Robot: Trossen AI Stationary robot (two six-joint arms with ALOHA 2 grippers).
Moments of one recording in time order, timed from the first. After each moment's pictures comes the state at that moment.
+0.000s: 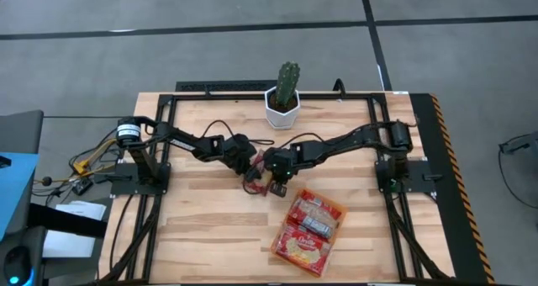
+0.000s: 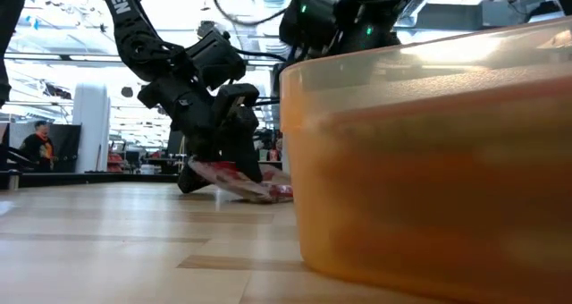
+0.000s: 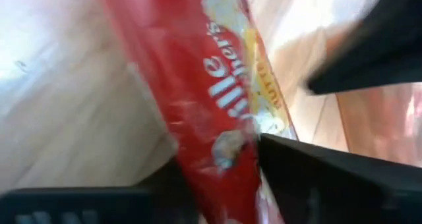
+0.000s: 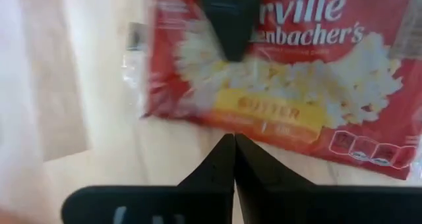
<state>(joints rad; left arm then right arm) 0.21 1.77 0.70 0.28 0.31 -0.72 -0.01 1.96 1.27 -0.35 -0.10 0.33</state>
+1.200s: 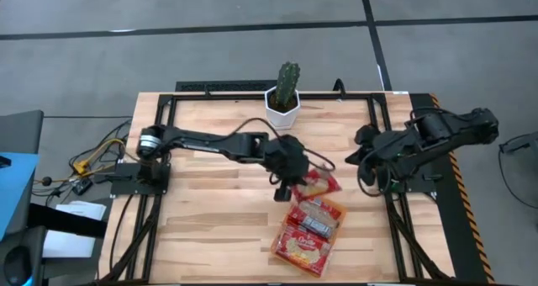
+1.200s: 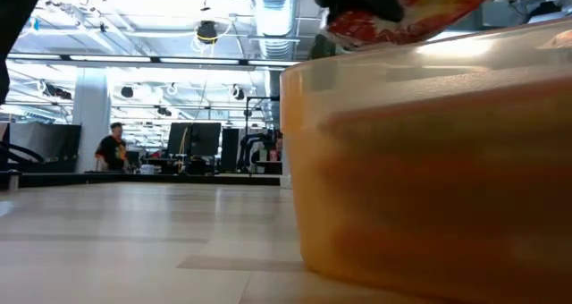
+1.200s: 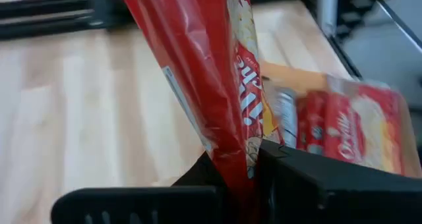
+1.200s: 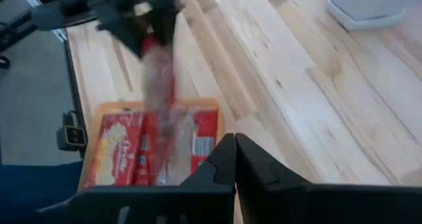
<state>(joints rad) -0.05 1.96 1.76 -0.42 0.16 0.08 0.30 0.97 1.27 -1.13 0.24 0.74</state>
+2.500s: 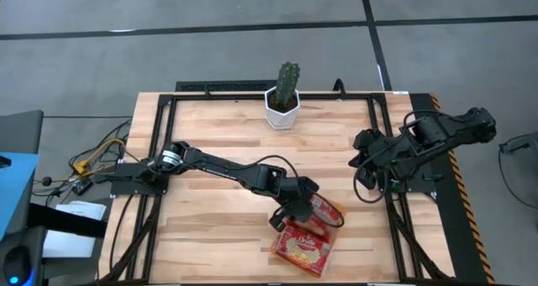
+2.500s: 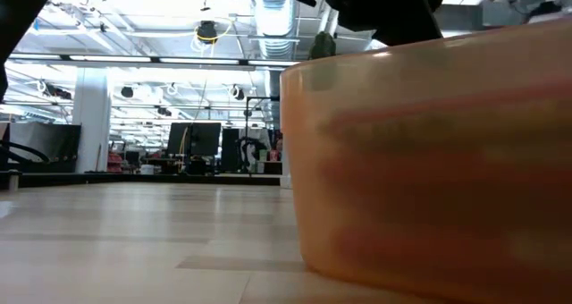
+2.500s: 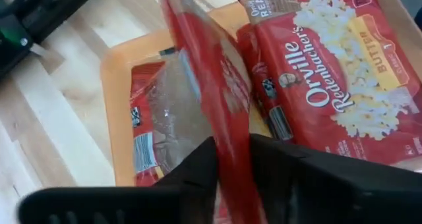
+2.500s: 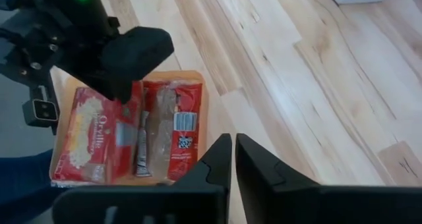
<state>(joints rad) -0.21 2.19 1.92 -0.52 0.13 0.53 0.33 1.00 1.27 -1.24 0.24 0.76</state>
